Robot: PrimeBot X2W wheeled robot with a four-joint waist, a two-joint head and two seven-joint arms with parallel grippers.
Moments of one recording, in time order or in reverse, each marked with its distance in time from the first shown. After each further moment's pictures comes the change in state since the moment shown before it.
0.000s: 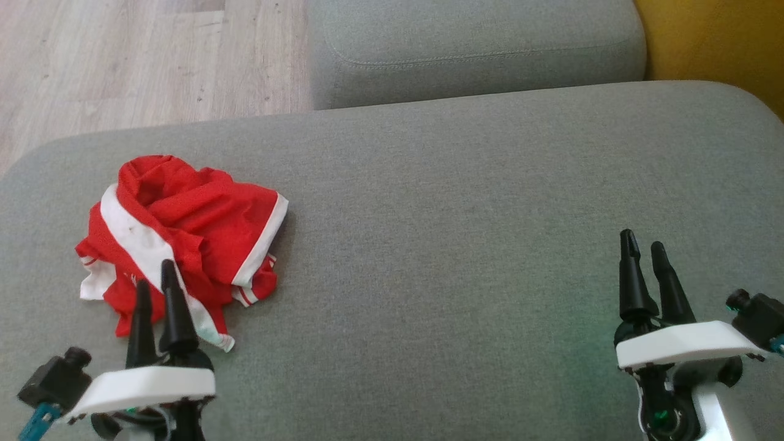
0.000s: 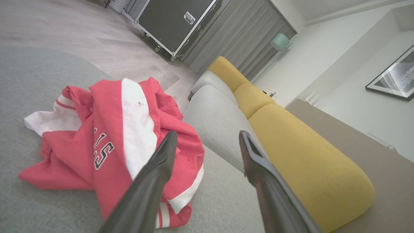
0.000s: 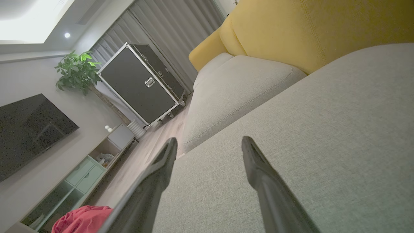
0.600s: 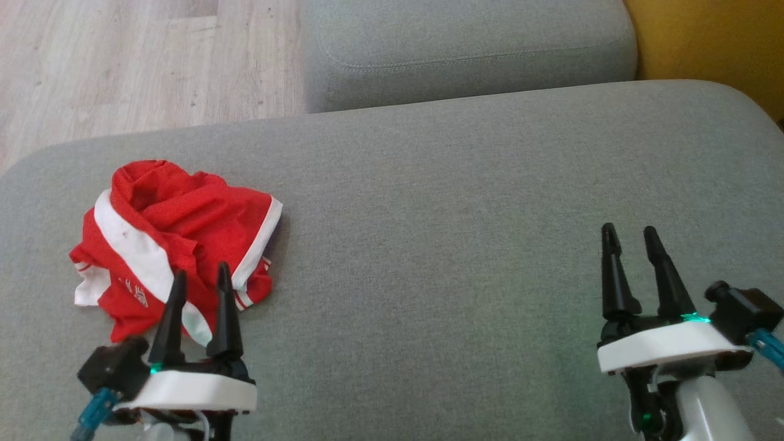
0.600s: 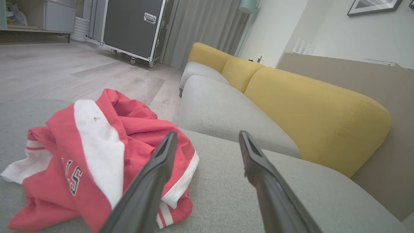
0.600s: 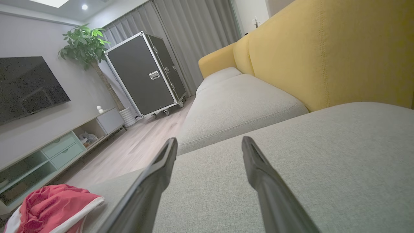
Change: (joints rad) left arm 0.001 0.057 -0.135 0.007 0.330 0.045 -0.056; right arm 0.000 -0.001 0.026 -0.040 -0.268 0.000 -0.054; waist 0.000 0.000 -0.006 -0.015
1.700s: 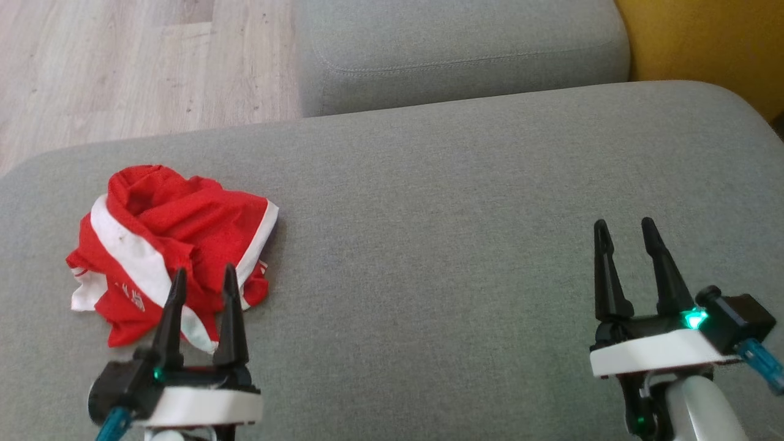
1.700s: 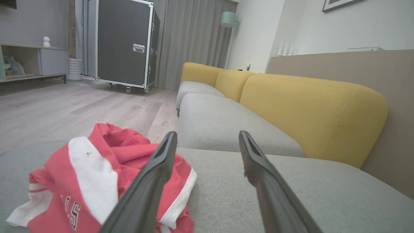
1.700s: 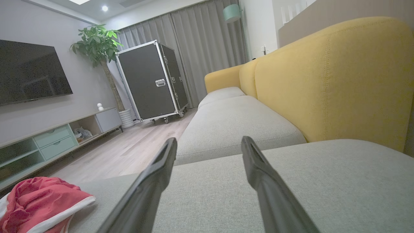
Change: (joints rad) left arm 0.021 -0.008 -0.004 -0.022 0.173 0.019 -0.094; right arm 0.003 -0.001 0.026 -0.016 -0.142 0.000 -0.097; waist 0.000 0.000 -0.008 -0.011
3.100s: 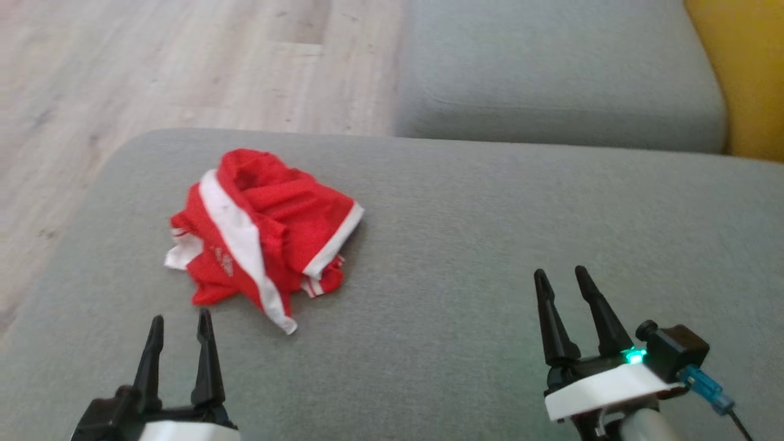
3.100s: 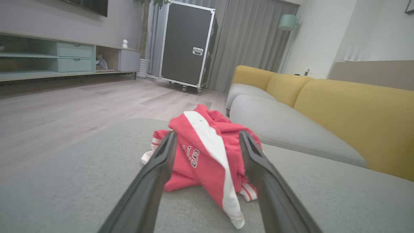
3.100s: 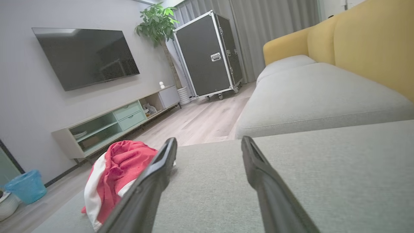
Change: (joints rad) left arm 0.056 -0.034 0.126 0.119 0.054 -0.065 -0.028; right arm 0.042 -0.001 0.160 0.098 0.107 0.000 -0.021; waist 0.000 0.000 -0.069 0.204
